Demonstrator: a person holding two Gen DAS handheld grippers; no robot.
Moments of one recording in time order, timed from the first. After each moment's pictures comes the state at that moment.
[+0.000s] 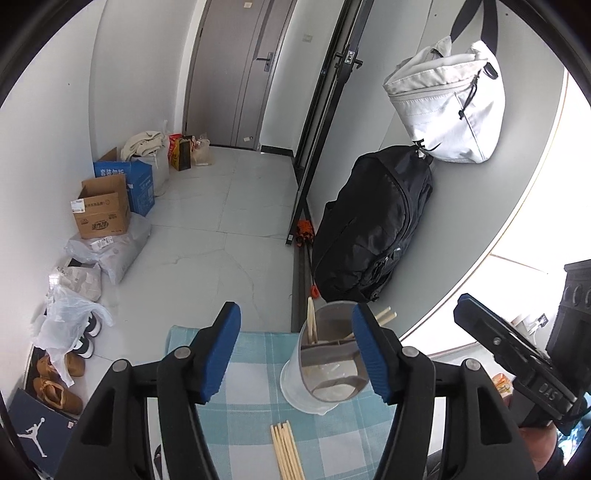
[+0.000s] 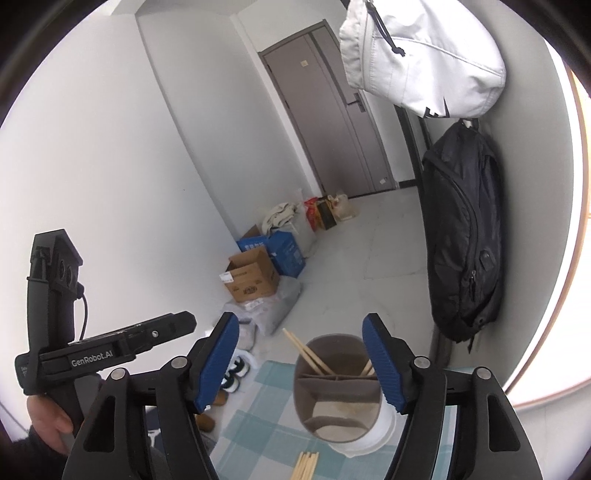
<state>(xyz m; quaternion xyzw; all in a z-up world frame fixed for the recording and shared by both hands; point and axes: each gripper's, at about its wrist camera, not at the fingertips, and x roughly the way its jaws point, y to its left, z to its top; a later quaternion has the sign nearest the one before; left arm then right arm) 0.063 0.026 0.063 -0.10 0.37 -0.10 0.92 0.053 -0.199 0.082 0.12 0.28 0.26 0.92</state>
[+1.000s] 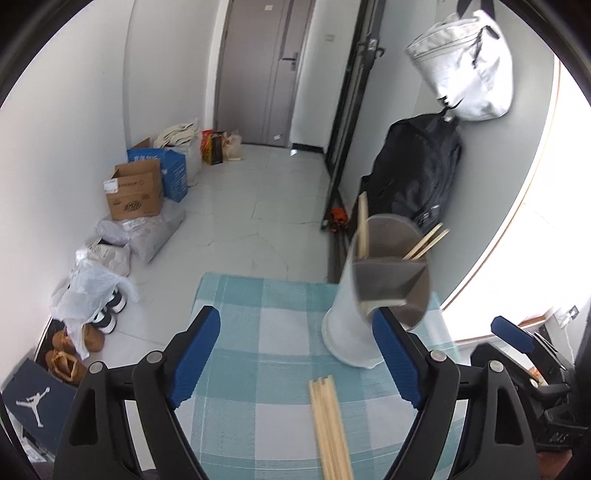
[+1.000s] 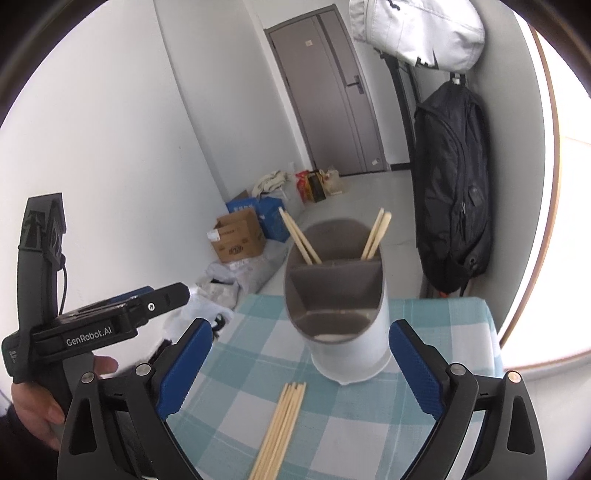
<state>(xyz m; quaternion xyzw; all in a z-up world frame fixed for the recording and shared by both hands) 0.008 0.036 -0.027 -0.08 0.36 -0.03 0.93 -0.013 -0.179 -0.015 0.06 0.33 0.23 0.91</state>
